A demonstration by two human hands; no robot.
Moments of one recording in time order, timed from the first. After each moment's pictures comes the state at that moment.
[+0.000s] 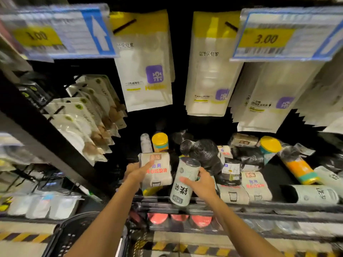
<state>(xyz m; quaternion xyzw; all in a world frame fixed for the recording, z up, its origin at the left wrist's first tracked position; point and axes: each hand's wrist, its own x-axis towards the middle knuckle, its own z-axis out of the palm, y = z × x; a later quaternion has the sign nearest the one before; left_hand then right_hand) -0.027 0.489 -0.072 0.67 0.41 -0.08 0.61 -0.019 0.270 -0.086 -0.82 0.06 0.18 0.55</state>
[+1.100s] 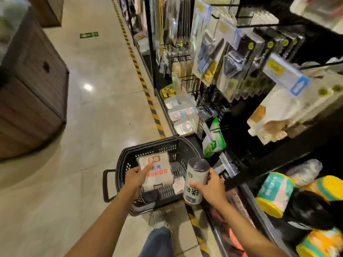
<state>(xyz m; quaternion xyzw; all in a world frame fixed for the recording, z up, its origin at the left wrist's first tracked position) -0.407 0.560 -0.126 0.25 0.70 0.29 0.60 -0.175 0.489 -0.131 -0.76 -0.40 0.42 0.29</state>
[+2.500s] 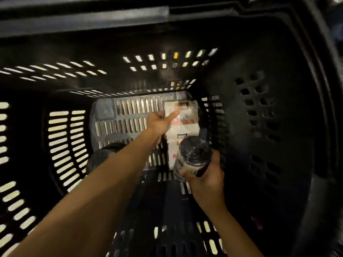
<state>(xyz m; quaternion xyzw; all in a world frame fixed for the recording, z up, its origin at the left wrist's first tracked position) -0.281 0.753 -0.735 0.13 0.76 0.16 0.62 -0.165 0.639 -0.636 -0.76 -0.34 0.51 0.19</state>
